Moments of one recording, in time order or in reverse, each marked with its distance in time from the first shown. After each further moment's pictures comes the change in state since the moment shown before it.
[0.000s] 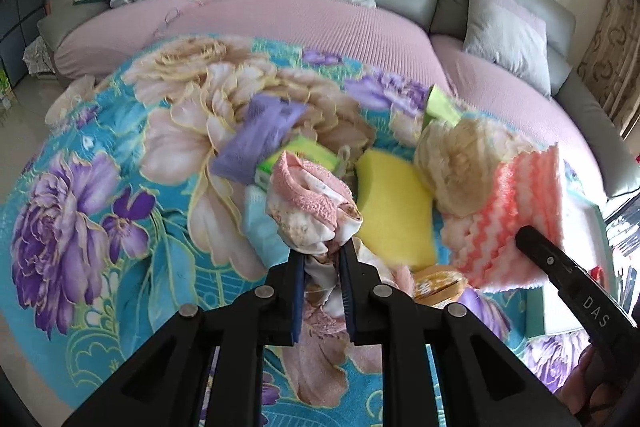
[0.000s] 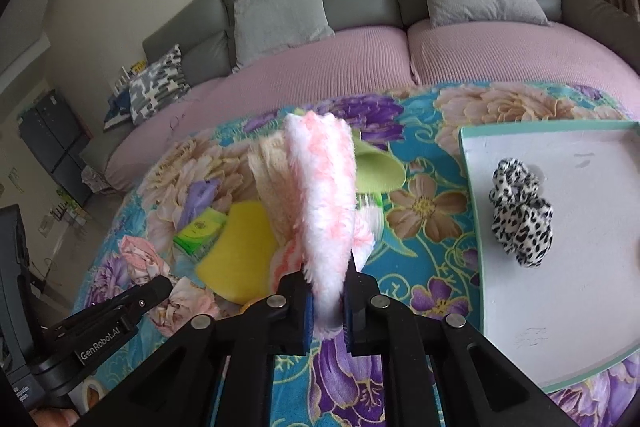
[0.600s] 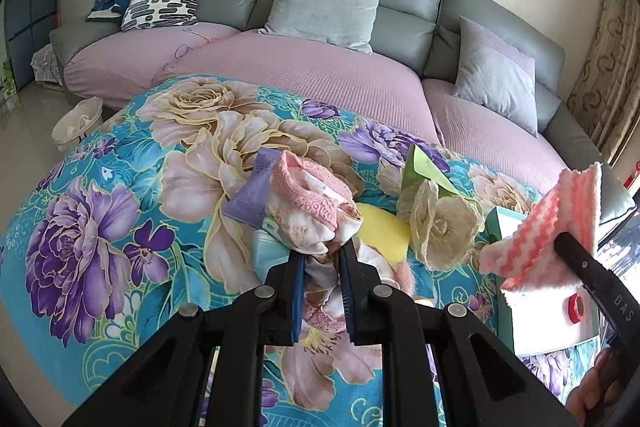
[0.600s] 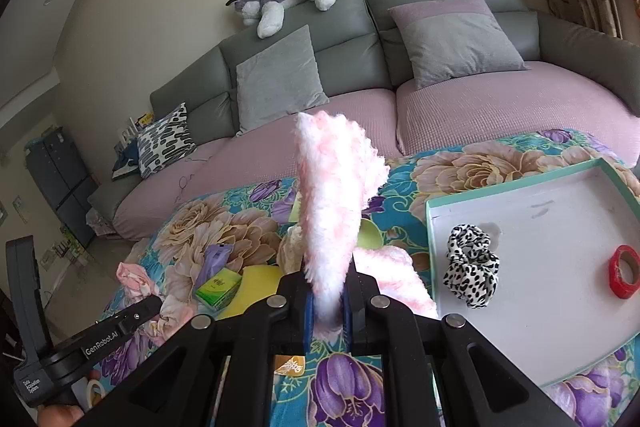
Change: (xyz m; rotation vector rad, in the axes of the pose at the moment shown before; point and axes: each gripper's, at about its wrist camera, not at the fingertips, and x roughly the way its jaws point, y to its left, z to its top) left arm -0.039 0.002 0.011 -0.026 -0.120 -0.023; right arm -0.066 -0.013 0.018 0.030 -0.198 -0.002
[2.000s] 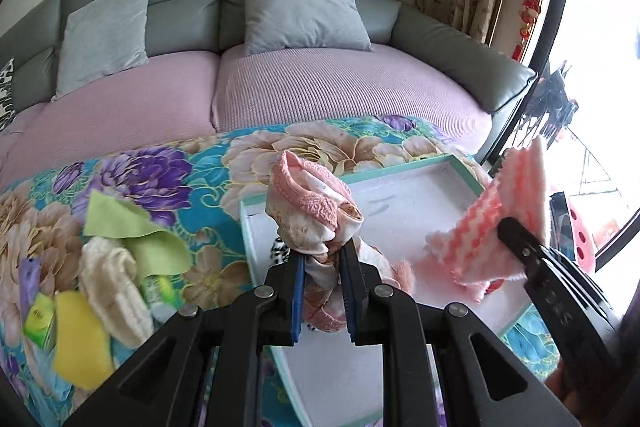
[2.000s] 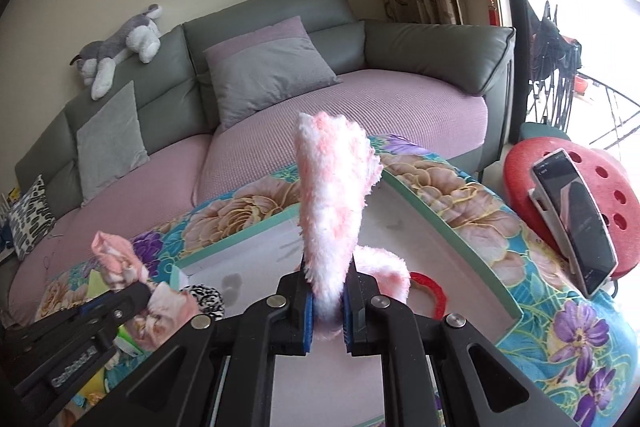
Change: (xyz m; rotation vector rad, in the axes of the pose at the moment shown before) left arm 0.065 -0.275 -0.015 0.478 0.099 -0.352; right arm -0.048 -0.169 0.017 0.226 -0.109 -0.518
